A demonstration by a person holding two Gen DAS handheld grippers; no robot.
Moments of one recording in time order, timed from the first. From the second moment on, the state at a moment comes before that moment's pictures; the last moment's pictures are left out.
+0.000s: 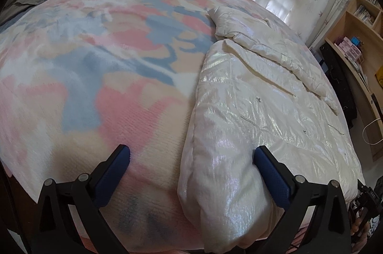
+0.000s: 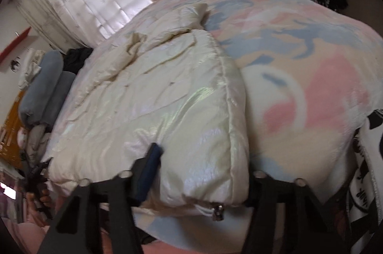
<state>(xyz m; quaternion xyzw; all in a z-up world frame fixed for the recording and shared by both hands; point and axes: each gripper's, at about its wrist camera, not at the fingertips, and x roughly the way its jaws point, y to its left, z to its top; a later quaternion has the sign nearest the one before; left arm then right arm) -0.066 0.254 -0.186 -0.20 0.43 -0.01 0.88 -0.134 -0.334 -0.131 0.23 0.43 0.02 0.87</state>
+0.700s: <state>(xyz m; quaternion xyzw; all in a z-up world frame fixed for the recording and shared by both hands) -0.070 0.214 -0.187 -0.25 0.42 -0.03 0.87 -0.121 -0.327 -0.147 0.27 0.43 0.03 0.86</state>
